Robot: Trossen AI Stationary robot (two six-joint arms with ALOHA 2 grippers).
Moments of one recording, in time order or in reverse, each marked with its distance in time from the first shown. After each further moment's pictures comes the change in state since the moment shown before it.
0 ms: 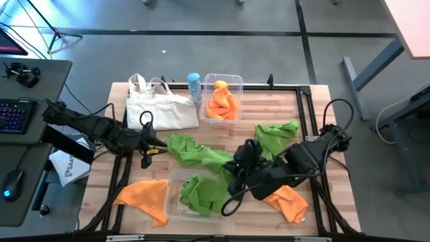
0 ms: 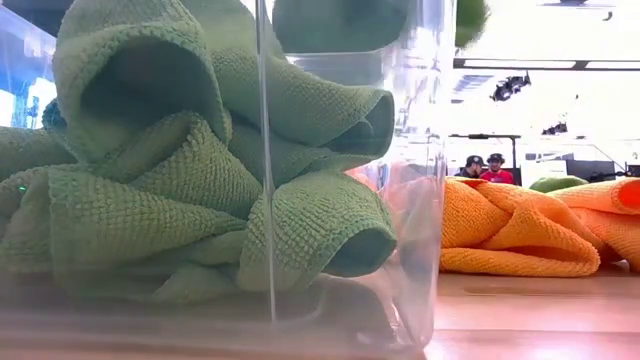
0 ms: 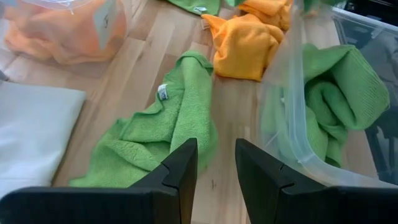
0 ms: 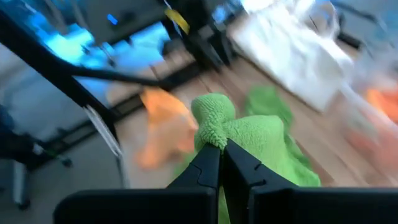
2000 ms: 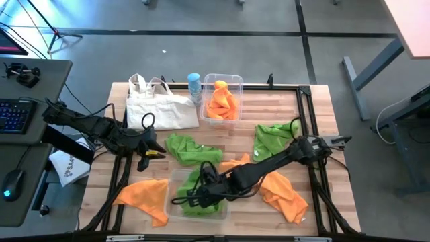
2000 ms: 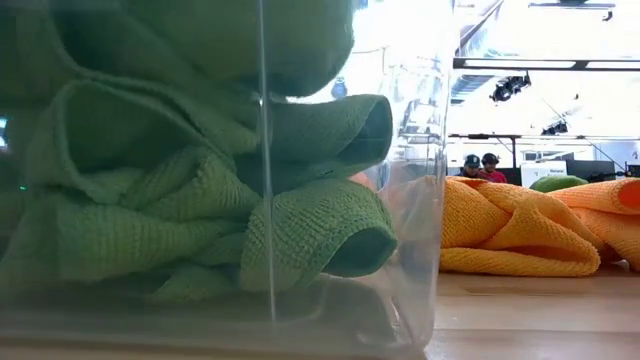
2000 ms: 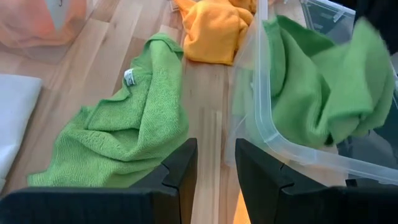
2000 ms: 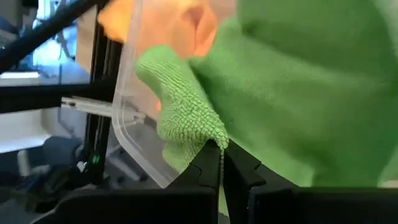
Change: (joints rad) left arm -0.003 0.000 0.000 -0.002 0.130 -0.009; right arm -0.111 0.368 -0.010 0.221 -0.481 0.743
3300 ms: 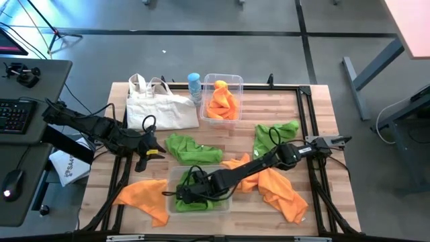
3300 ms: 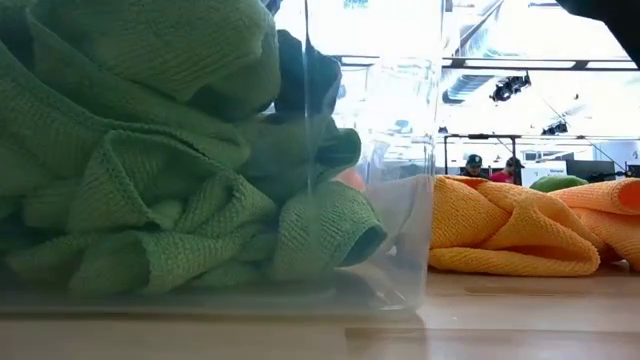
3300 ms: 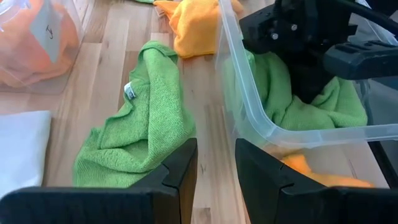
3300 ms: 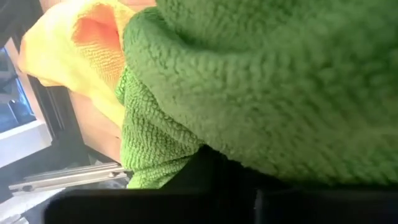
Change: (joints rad) left arm 0.000 0.000 0.000 -0.007 0.011 0.220; right arm -0.059 0.242 0.001 0.210 -0.107 0.273
